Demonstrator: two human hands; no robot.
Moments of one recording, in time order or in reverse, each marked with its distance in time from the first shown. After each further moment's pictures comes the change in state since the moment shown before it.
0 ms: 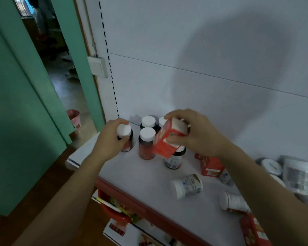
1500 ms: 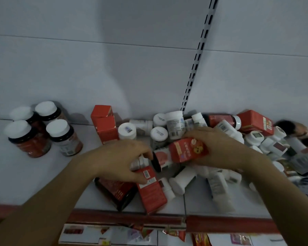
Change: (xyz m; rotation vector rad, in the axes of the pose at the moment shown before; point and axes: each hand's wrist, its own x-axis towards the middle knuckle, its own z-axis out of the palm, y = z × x) left_hand -0.078 0.262 0.166 0.268 -1.084 0.751; right_hand -0.295 0.155 -0.141 -0.393 -0.167 0.360
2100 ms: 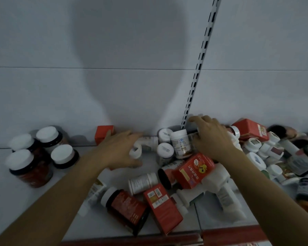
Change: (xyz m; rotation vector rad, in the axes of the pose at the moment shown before) left_hand 0.032 -0.069 -0.024 0.182 0.125 -0.240; right_hand 0.051 -0.022 -0.004 -0.175 0.360 0.503
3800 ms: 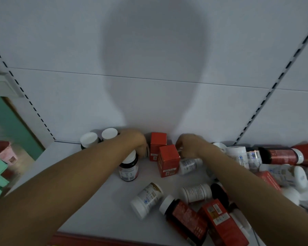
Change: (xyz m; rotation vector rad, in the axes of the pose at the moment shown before) left_hand 0.019 -0.113 -0.028 0.324 -0.671 -0.441; right_hand 0.087 -0.176 0.064 -0.056 -0.543 -0.172
